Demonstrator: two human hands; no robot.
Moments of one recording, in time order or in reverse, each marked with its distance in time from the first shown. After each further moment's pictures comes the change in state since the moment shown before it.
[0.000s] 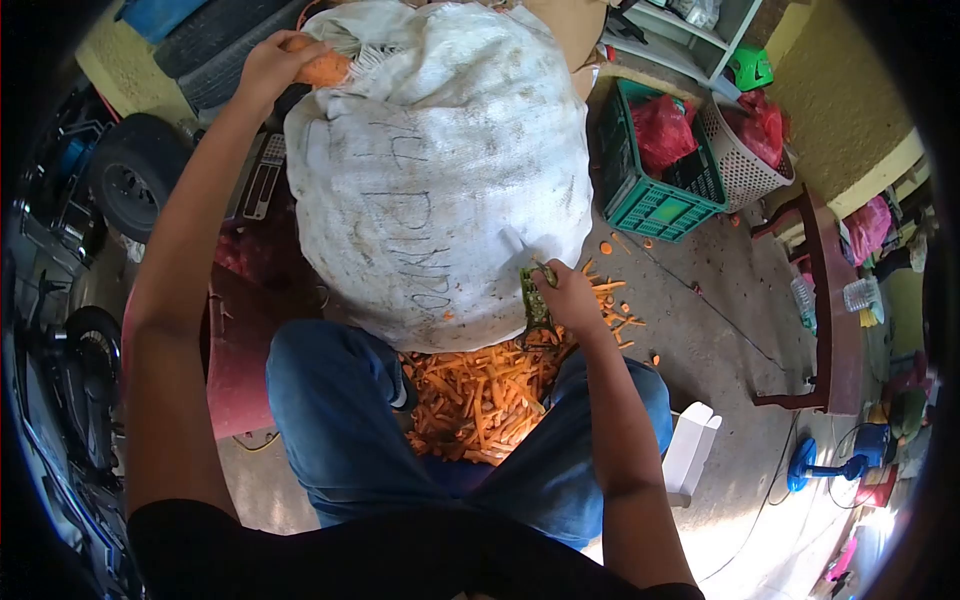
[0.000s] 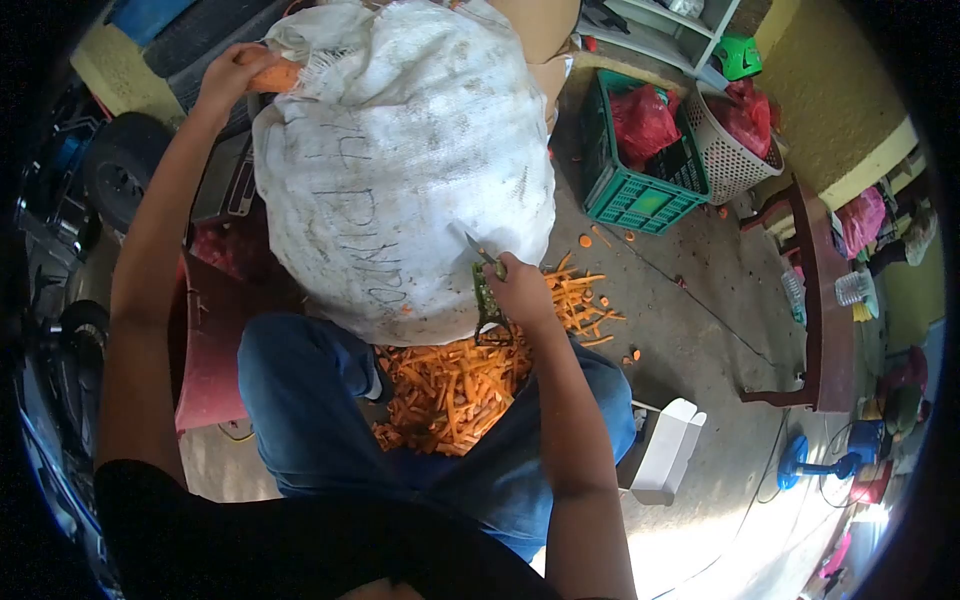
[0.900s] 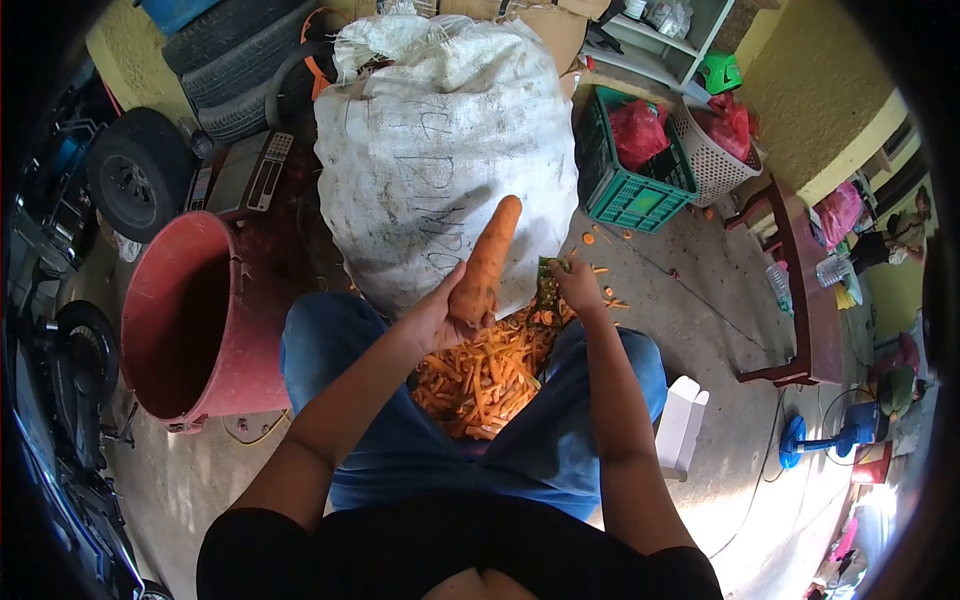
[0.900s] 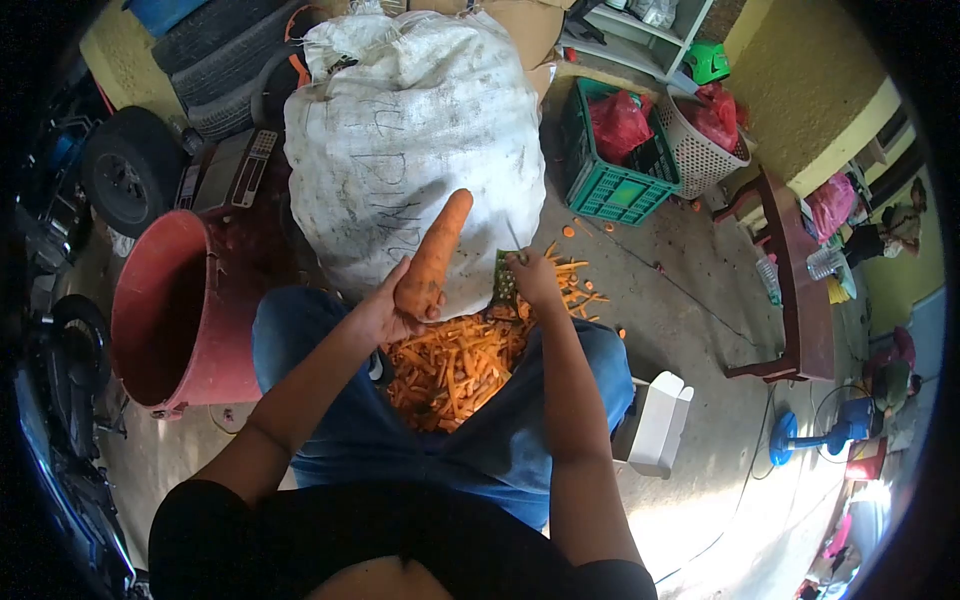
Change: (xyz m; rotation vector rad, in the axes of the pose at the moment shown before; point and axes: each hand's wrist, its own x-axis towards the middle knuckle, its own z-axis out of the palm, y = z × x) left_hand -0.327 0.040 0.113 -1.801 -1.022 -0.869; right_hand -0.052 0.018 0.008 0.116 0.146 0.099
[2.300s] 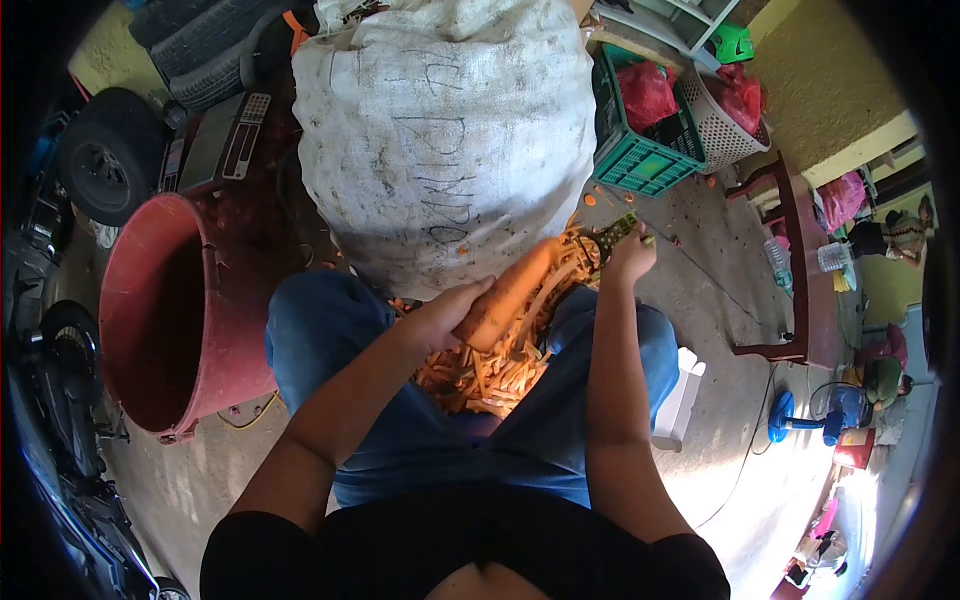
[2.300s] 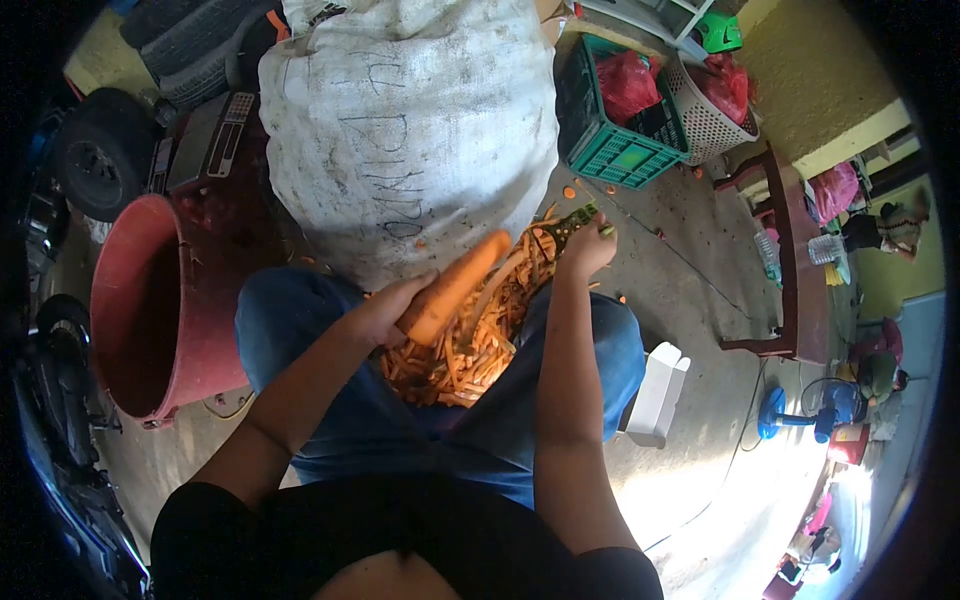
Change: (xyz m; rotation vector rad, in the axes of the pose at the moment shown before) left_hand 0.007 -0.015 -0.027 0.322 0.296 -0.242; right_hand 0.023 -0.001 -0.008 0.175 0.921 0.473
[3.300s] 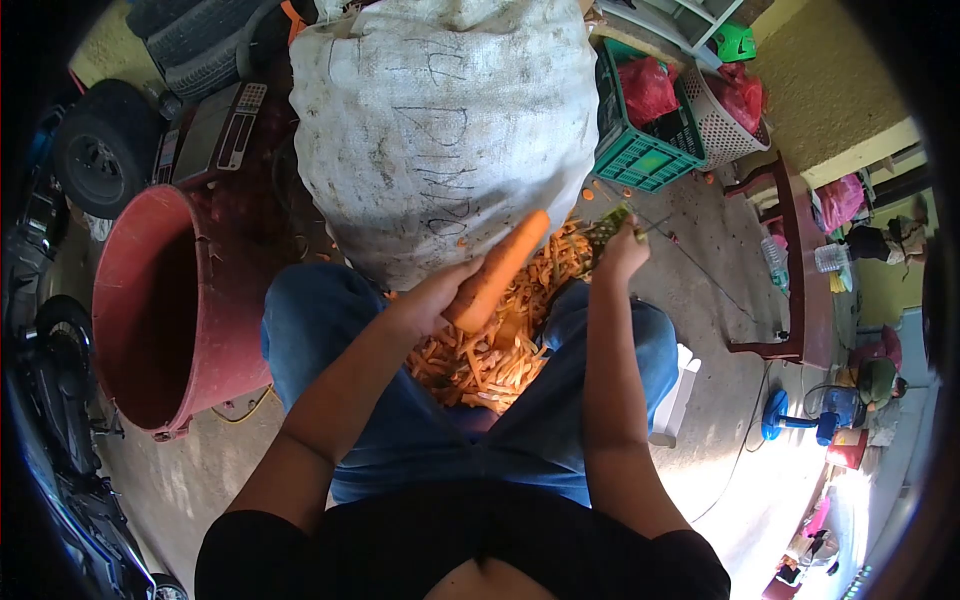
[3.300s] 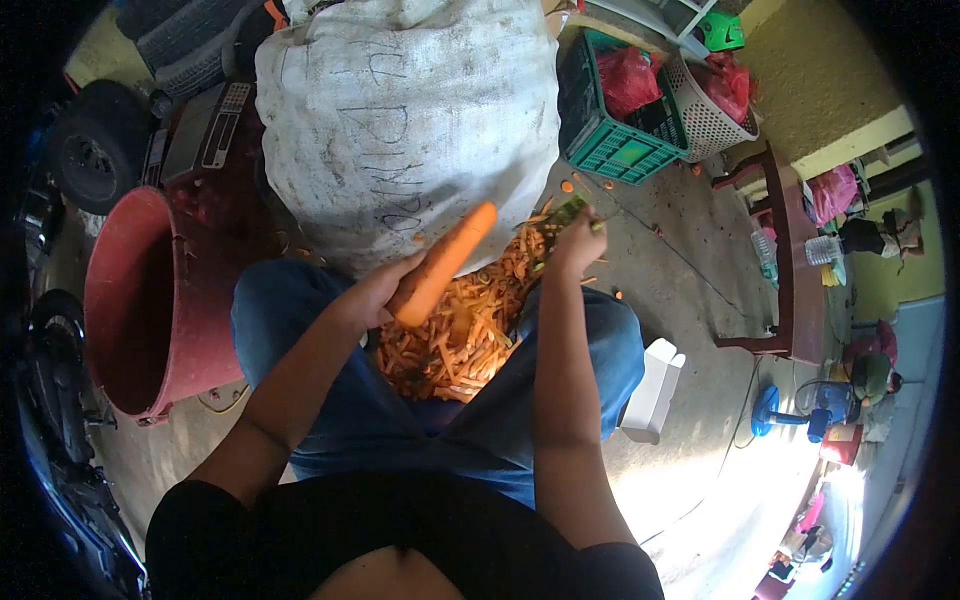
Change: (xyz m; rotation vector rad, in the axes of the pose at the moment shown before) left_hand -0.013 0.022 0.004 -0.078 0.141 0.063; right_hand -0.017 -0.009 0.004 0.396 -0.100 0.128
